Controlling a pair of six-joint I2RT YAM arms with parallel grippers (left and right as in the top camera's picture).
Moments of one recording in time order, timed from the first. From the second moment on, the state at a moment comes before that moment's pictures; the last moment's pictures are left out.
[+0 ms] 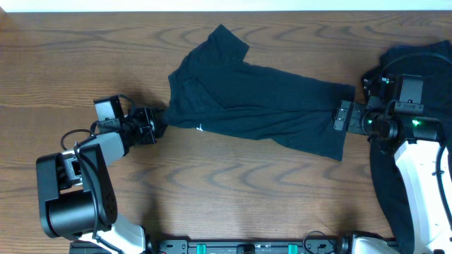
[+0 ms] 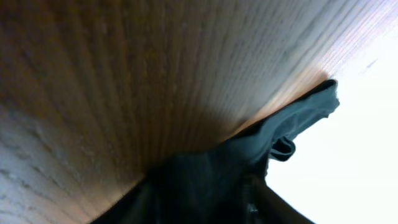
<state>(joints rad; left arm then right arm) 0.22 1.78 0.71 0.10 0.63 -1.58 -0.11 1.31 1.03 -0.79 -0.14 0.13</state>
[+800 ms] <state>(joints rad) 0.22 1.78 0.71 0.14 0.58 -1.23 -0.11 1.31 1.03 -0.79 -0.14 0.13</state>
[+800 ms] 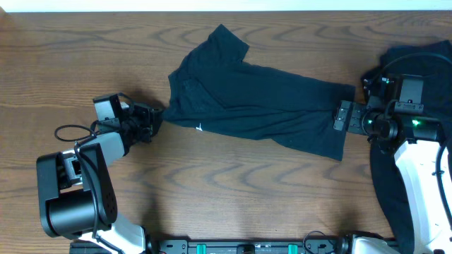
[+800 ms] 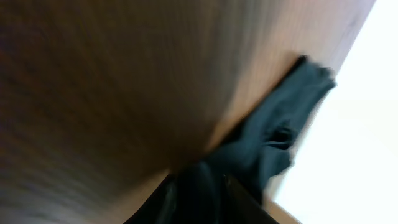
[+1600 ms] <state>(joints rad) 0.21 1.71 0.76 -0.08 0.29 -0.79 -0.11 1.31 1.03 -0.79 -0.14 0.13</state>
